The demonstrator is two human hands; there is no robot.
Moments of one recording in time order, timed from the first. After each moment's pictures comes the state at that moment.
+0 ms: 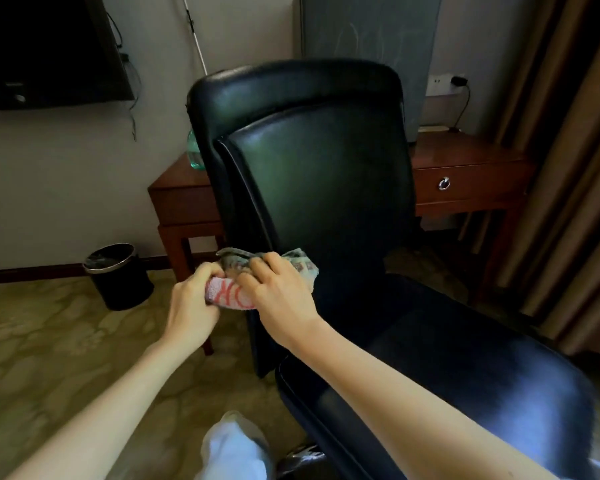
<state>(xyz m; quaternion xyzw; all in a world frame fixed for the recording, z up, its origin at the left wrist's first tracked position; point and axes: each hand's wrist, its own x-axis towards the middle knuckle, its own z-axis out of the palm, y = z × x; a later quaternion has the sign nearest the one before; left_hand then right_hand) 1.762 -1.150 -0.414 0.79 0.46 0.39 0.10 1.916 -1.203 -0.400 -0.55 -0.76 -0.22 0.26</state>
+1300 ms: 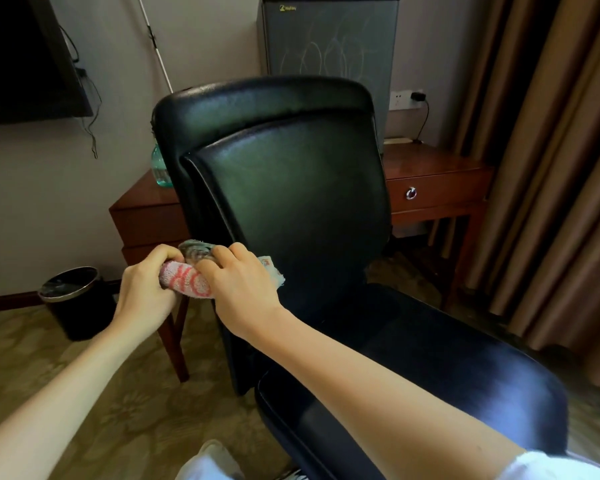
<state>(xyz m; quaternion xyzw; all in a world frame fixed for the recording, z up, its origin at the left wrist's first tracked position) 1.763 -1.119 -0.365 0.80 0.41 0.42 0.09 1.908 -1.194 -0.351 -0.57 -0.75 -0.18 0.27</state>
